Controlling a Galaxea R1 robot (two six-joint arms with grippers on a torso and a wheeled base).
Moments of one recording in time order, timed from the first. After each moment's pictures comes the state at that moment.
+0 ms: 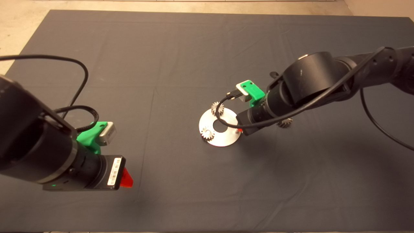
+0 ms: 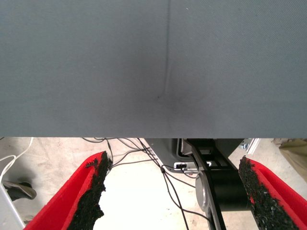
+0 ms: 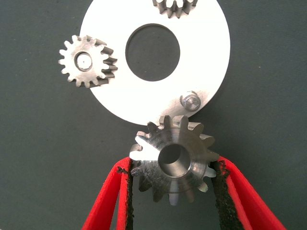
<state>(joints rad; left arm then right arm) -0.58 2.18 -0.42 0.08 1.53 -1.80 0.40 2.68 -0.86 -0.45 -1.53 1.36</state>
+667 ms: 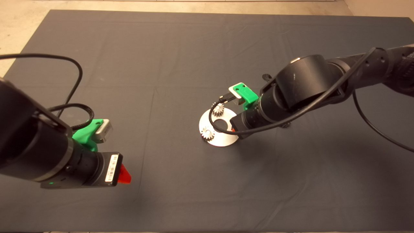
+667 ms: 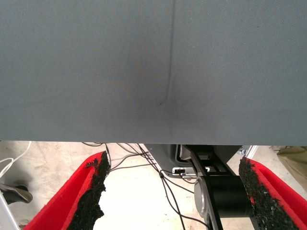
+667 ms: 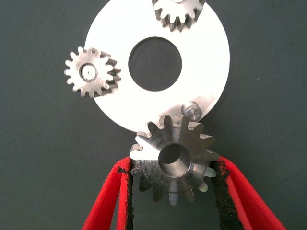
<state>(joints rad) -0.58 2.17 -0.42 0.10 1.53 -1.80 0.40 2.70 -0.85 -0.49 -1.53 1.36</state>
